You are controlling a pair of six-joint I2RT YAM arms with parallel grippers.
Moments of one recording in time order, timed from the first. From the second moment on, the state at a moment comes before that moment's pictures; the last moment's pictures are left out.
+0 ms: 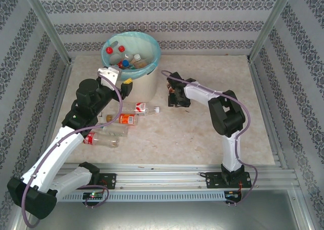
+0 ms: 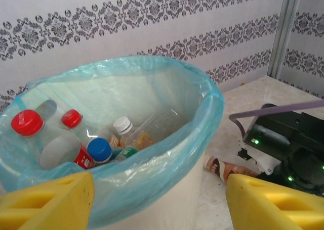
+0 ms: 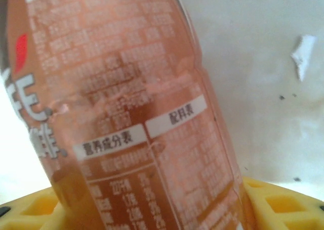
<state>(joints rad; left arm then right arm) -0.38 0.99 0.99 -0.15 0.03 0.12 0.49 2.06 1.48 -0.71 0.06 0.52</state>
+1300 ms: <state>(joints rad) -0.44 1.44 1.53 -0.07 0.45 -0.35 0.48 0.80 1.00 -0.48 -0.02 0.35</state>
